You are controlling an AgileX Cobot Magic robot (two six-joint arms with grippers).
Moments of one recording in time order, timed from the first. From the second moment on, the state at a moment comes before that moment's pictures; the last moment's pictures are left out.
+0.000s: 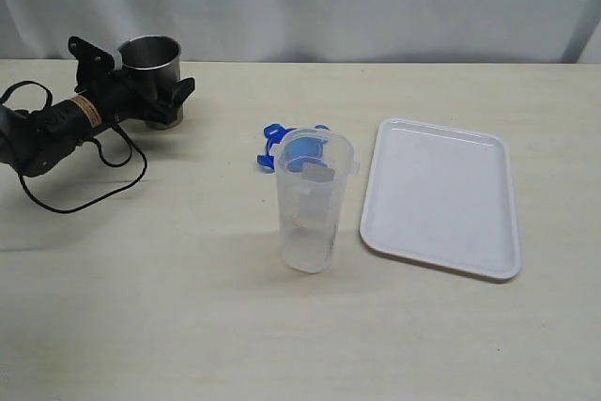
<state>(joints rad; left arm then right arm) 0.17 2.51 -1.45 0.74 -0.98 -0.39 -0.06 0.01 0.00 0.05 0.36 -0.01</state>
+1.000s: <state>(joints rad) 0.17 2.51 -1.43 0.75 -1.02 -0.39 -0.06 0.01 0.00 0.05 0.36 -0.01</state>
